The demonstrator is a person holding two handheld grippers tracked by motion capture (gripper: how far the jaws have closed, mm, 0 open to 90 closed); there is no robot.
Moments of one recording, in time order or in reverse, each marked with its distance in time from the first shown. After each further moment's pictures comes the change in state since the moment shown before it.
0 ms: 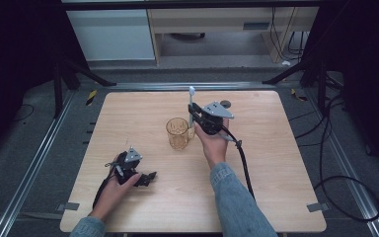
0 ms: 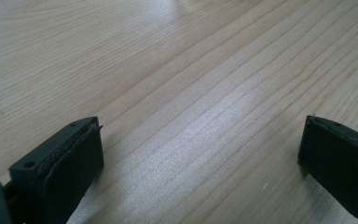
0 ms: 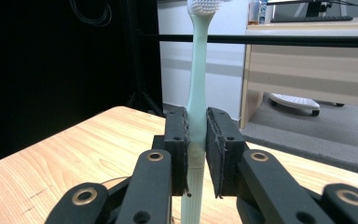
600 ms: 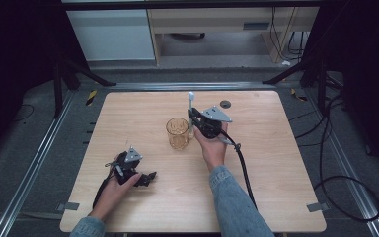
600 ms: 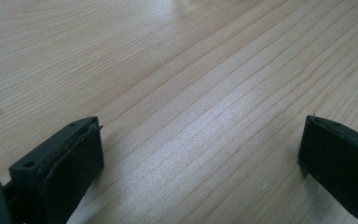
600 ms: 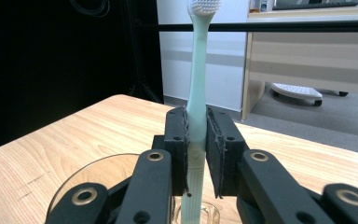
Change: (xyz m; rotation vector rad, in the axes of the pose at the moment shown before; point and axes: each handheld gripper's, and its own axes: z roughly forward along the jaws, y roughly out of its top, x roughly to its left) left arm 0.000 0.000 0.000 0.001 0.000 0.001; right arm -0.001 -0.020 0.004 0.028 0.001 0.010
